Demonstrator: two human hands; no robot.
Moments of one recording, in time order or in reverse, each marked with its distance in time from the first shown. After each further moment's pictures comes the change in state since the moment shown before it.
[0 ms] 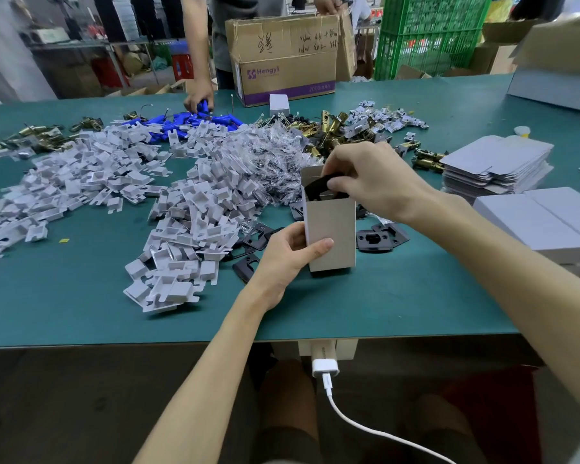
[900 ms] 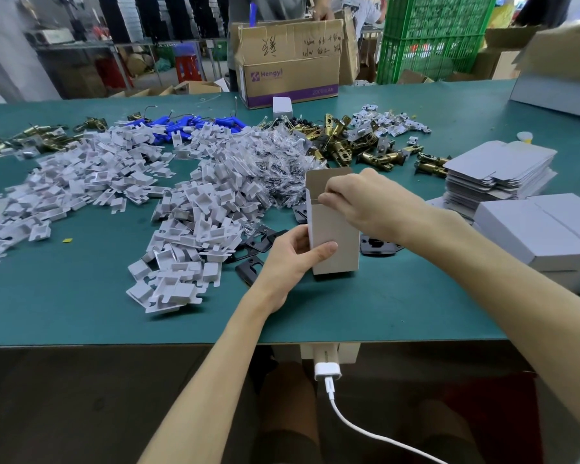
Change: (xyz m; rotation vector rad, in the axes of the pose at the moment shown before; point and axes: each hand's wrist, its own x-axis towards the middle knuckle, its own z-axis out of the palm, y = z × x) left_hand 0.001 -0.005 0.000 0.019 0.007 0.010; right_hand -0.010 -0.011 0.012 -0.270 -0.210 0.011
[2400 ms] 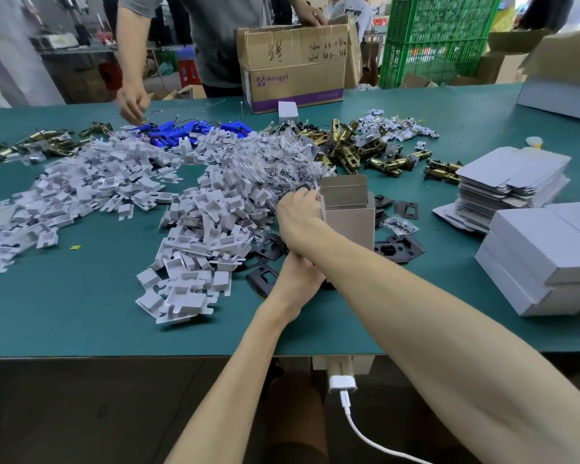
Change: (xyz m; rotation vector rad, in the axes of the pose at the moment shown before) left_hand -0.003 0.004 0.003 0.235 0.076 -0.032; right_hand 0.108 -0.071 0.088 -0.418 -0.098 0.220
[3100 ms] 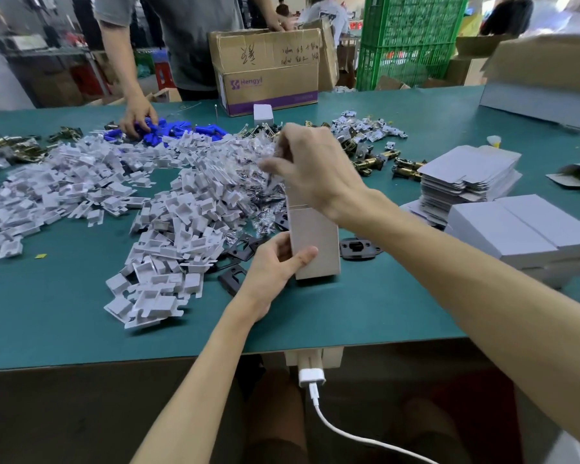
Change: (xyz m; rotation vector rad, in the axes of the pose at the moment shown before) left_hand 0.005 -0.004 0.001 -0.193 -0.042 0.010; right_hand -0.065 0.089 -0.069 0.780 0.500 -0.184
